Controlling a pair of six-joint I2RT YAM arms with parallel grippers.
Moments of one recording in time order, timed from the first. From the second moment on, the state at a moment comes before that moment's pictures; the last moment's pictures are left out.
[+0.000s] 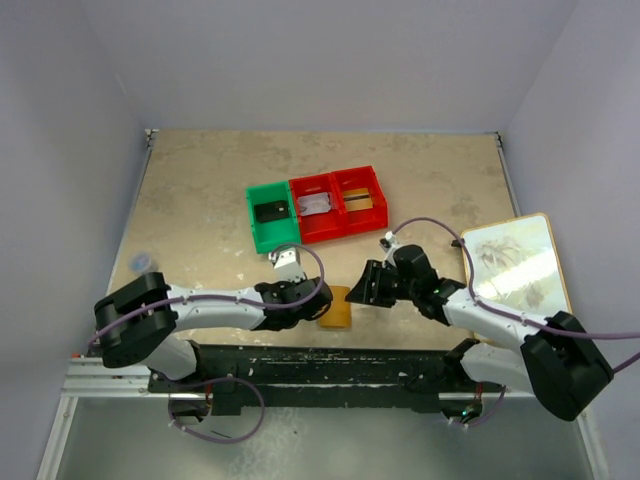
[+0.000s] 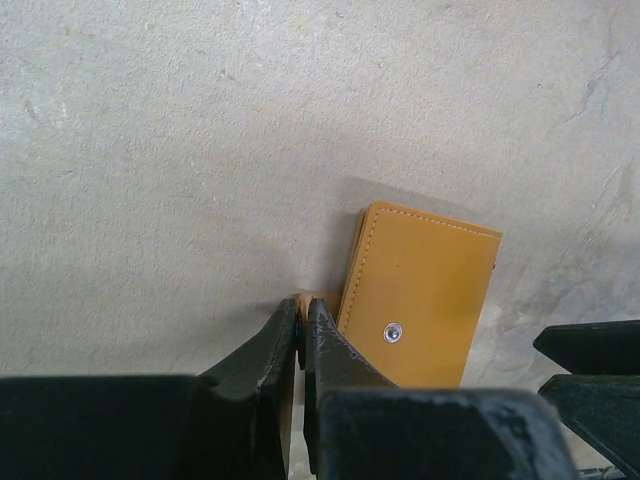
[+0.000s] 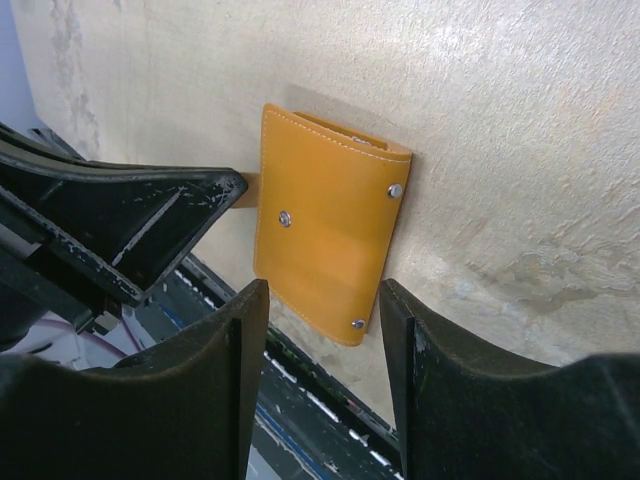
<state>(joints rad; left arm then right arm) -1.15 1.48 0.71 -0.28 -0.57 -1.35 0.62 1.14 0.40 0.02 -0.33 0.79</state>
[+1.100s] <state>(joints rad) -1.15 1.08 0.68 -0.52 -0.69 -1.22 0.67 1.15 0.41 0.15 -0.26 0.89</state>
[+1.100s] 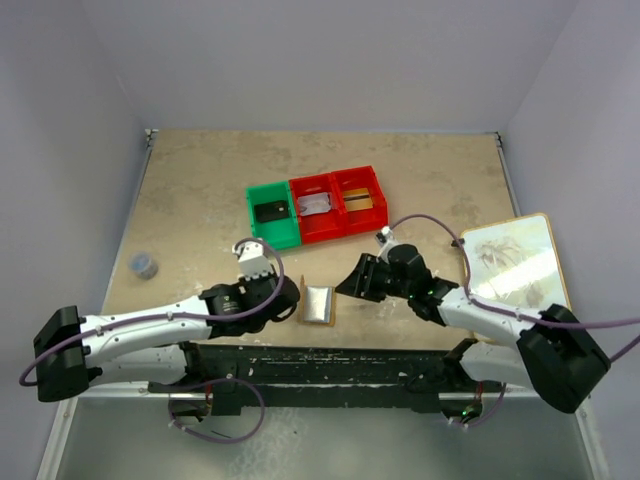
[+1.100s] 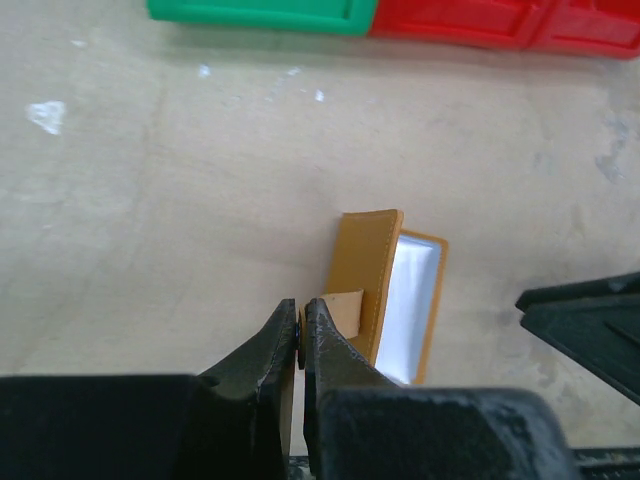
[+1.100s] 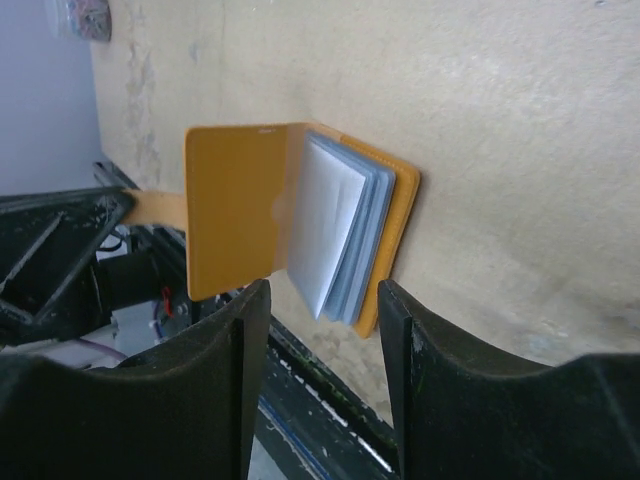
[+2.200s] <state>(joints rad) -1.11 1.19 0.59 -0.75 -0.82 -1.35 0.86 1.52 0.54 0.38 -0.23 1.02</state>
